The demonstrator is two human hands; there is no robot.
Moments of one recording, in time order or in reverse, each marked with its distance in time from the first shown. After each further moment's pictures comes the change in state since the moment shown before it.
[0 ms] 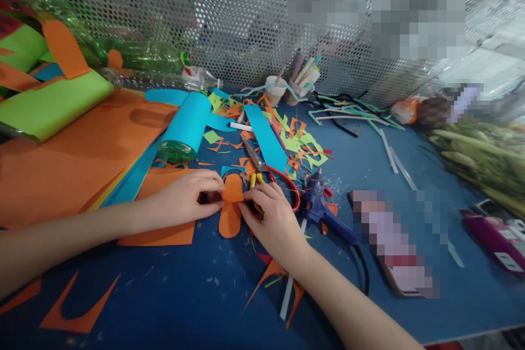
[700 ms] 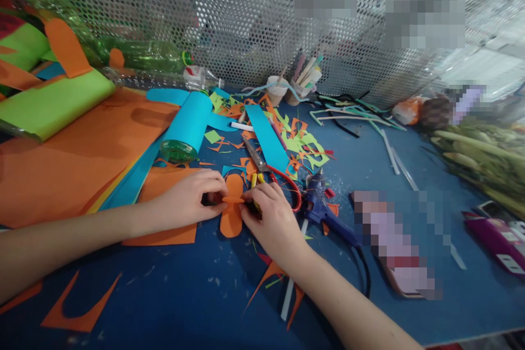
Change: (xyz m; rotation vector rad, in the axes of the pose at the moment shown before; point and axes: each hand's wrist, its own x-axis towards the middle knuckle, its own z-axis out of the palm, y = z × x) left_hand -0.001 -0.004 0.009 0.040 0.062 0.051; right_hand 0.002 -0.001 0.003 -0.033 -0.011 -0.002
